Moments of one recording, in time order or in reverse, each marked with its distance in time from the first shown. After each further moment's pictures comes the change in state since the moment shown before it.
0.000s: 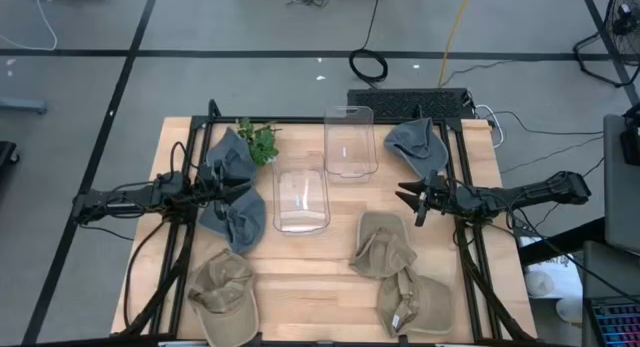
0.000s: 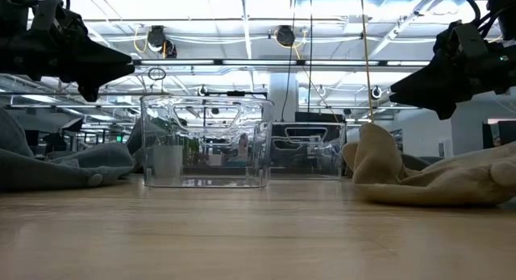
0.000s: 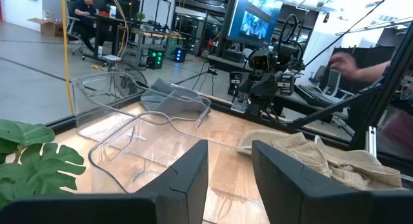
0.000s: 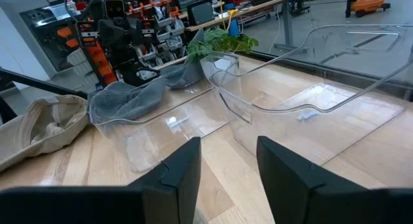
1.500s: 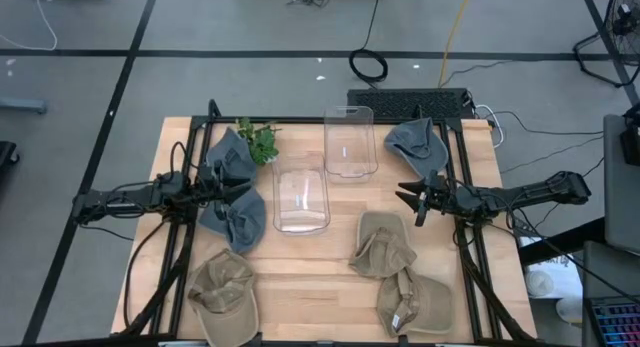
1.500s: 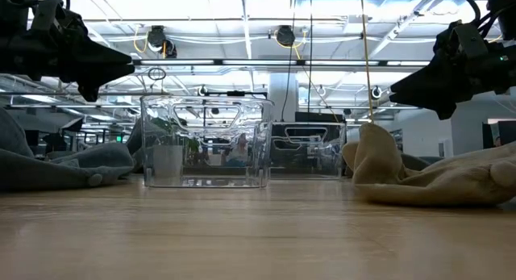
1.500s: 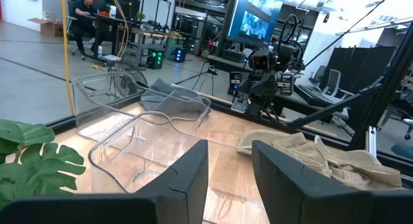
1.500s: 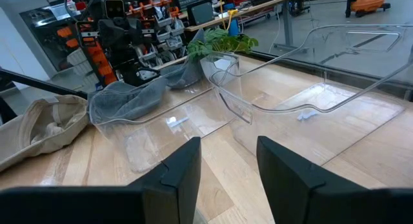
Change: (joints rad) left arm 0.000 0.000 0.000 0.000 0.000 0.000; right arm 0.000 0.000 0.000 0.000 0.000 0.000
